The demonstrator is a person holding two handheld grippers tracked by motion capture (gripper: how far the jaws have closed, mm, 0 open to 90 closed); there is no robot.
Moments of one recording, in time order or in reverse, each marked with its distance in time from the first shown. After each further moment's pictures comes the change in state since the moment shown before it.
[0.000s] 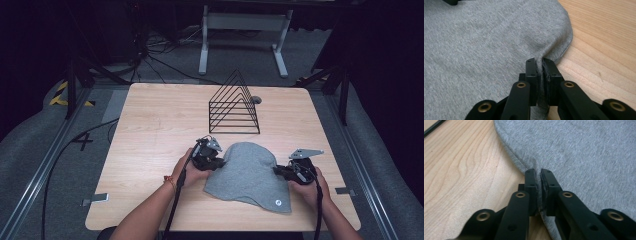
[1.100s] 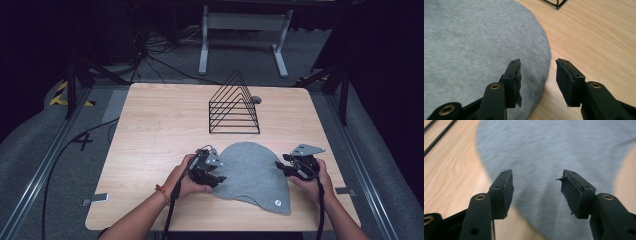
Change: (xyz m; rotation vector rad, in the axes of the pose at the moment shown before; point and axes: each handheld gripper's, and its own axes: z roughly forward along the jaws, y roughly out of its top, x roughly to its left) left arm -0.029 -0.009 -0.025 0.014 0.069 0.115; right arm -0.004 0.011 -0.008 -0.049 -0.147 -0.119
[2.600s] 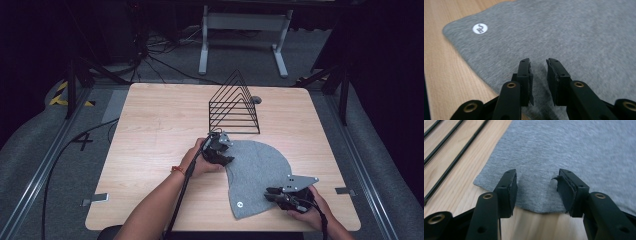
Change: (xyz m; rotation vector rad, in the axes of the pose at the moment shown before) left arm 0.037 0.033 0.046 0.023 0.029 0.026; right arm 0.068 -0.036 -0.022 -0.017 0.309 -0.220
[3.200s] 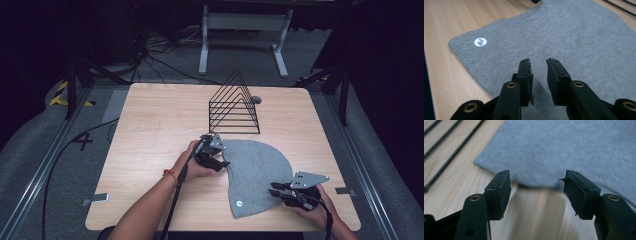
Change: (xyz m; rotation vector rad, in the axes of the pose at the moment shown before) left arm 0.001 -0.011 -0.009 -0.069 -0.030 -0.006; right arm -0.003 0.004 -0.016 -0.077 -0.026 0.025
